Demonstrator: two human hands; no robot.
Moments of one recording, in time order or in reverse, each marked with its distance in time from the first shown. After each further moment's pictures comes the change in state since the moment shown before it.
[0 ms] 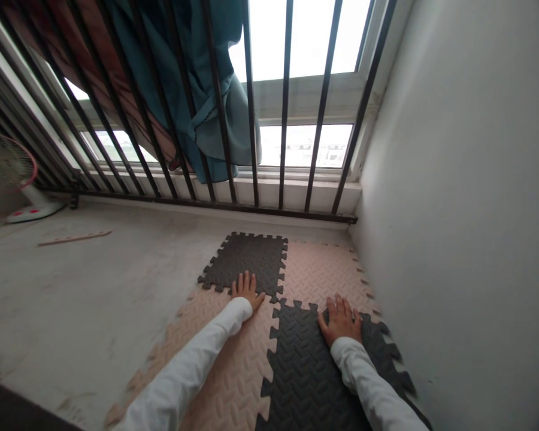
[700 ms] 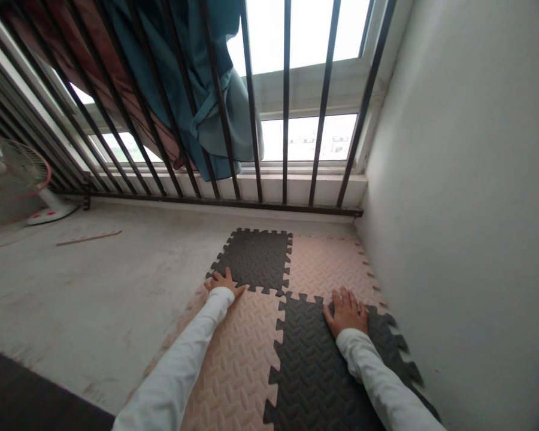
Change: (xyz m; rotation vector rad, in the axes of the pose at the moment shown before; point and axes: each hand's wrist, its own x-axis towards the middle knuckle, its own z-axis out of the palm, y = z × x) left_hand -0.012 -0.057 -0.040 0.109 -0.025 -0.398; right_hand 0.000 0.001 -0.002 0.021 -0.003 -0.014
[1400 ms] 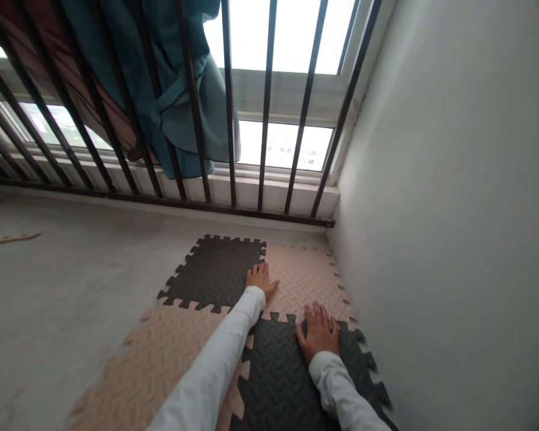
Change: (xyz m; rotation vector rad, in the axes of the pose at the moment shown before) left_hand -0.003 0.179 0.008 -0.162 0.208 0.656; right_hand -0.002 0.001 0.001 0.007 0.000 -0.001
